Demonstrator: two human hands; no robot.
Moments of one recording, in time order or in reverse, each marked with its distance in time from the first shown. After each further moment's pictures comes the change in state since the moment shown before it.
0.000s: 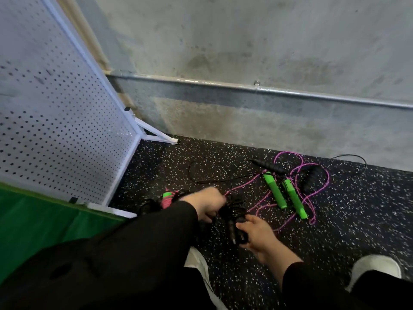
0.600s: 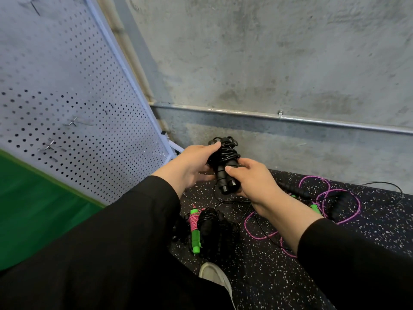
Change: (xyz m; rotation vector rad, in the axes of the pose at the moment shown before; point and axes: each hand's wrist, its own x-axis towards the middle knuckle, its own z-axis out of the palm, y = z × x) left_hand -0.116 0.050 -0.134 -0.596 0.264 0.339; right_hand -0.104 -0.165 0.101 -0.153 -0.270 -0.590
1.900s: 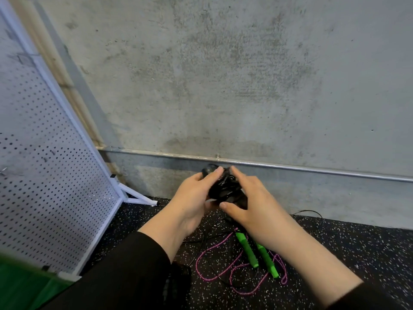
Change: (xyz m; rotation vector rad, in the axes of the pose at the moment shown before) left_hand -0.079 0.042 0.143 -0.352 -0.249 0.232; right_hand -0.105 -0.090 -0.132 -0.897 0.145 -0.395
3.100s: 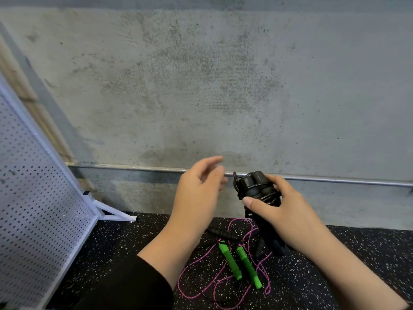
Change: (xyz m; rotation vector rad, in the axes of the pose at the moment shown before) left_hand -0.017 0.016 0.068 0.392 0.077 0.479; right_hand -0.021 0.034 -0.075 0.187 0.263 0.206
